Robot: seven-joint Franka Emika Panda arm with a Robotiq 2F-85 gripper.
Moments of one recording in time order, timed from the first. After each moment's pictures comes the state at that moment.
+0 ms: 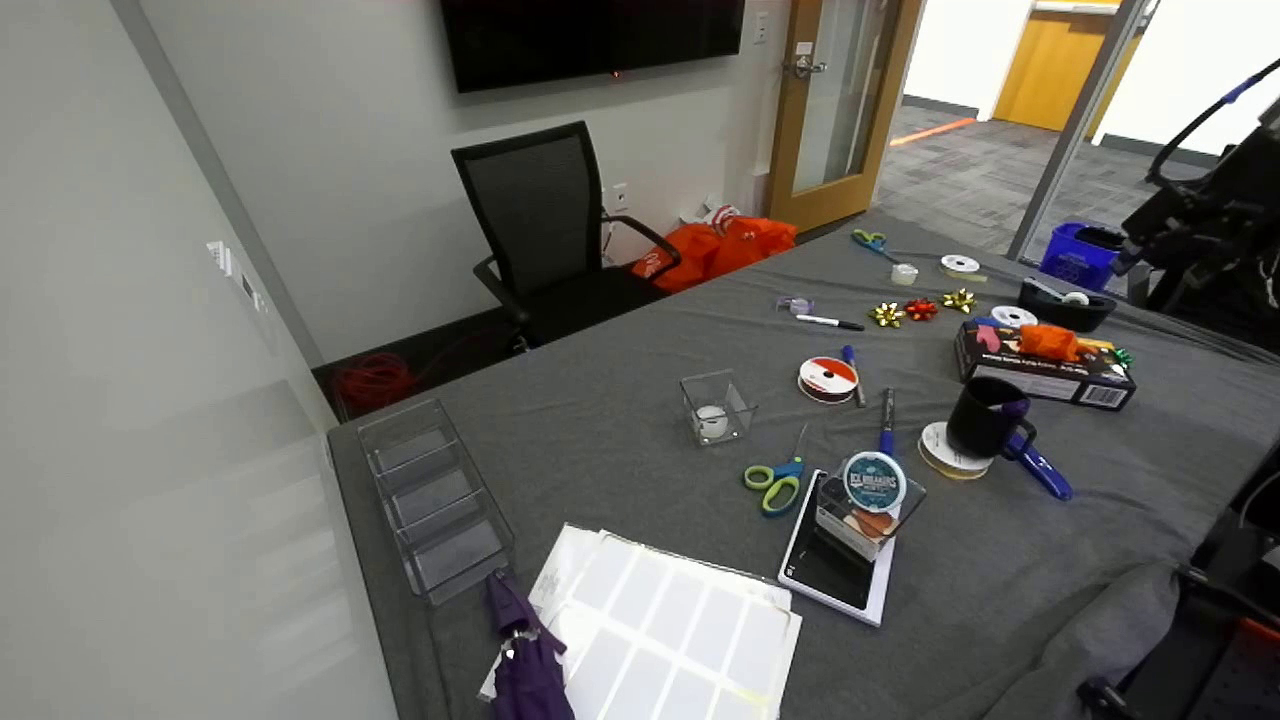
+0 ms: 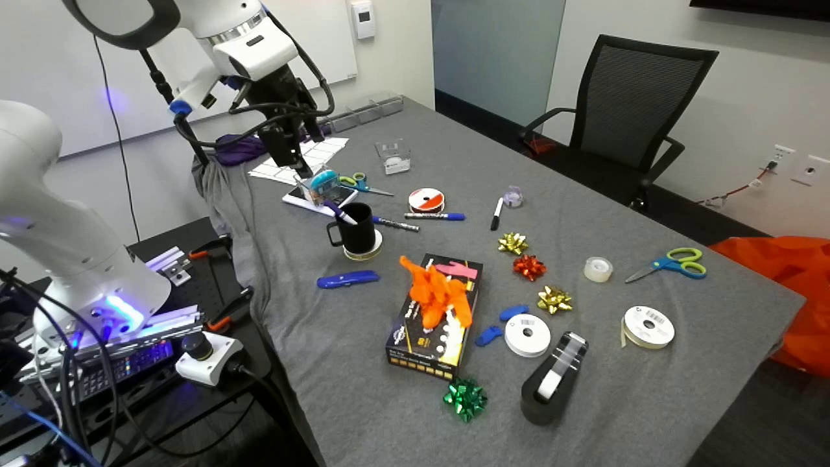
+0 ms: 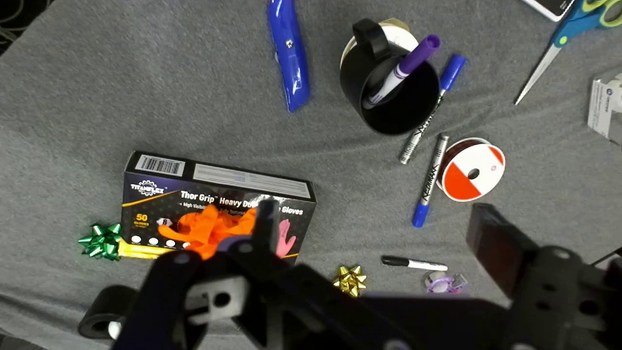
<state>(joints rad) -0.25 -0.48 -0.23 -2.62 0.02 2.38 0.15</state>
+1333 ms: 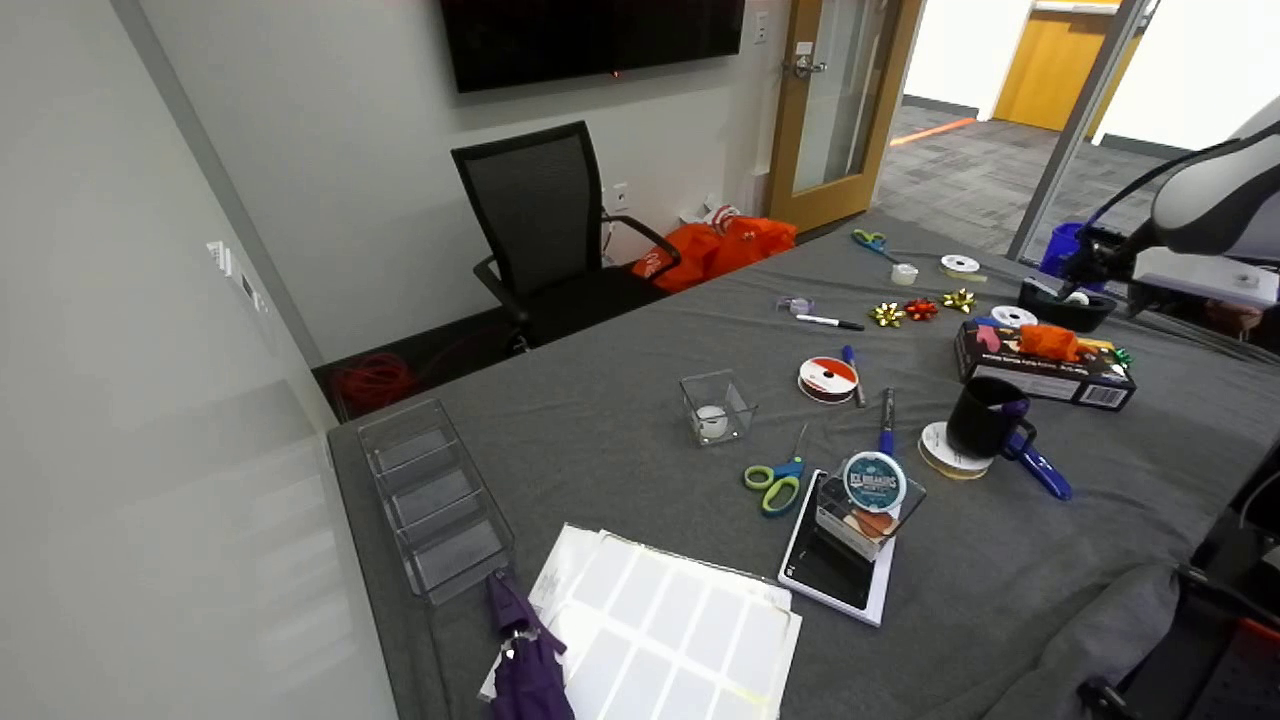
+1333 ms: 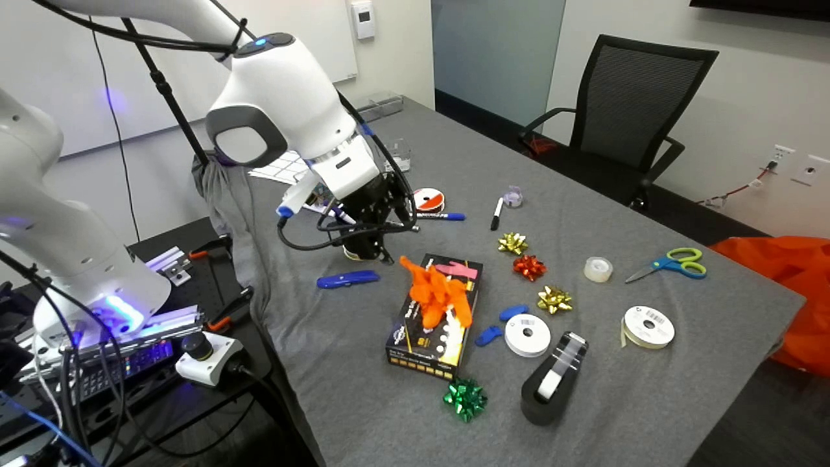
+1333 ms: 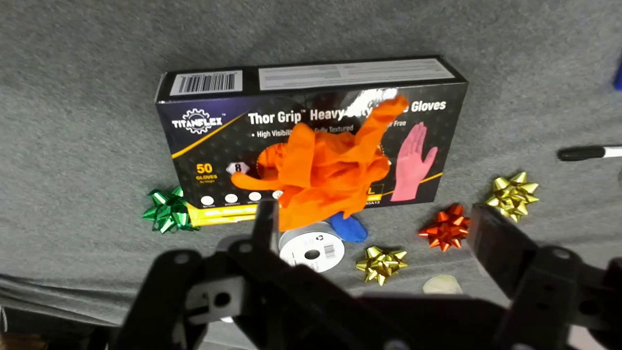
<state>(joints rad) -0.27 0.12 -0.33 -2.46 0.17 2.95 0.19</state>
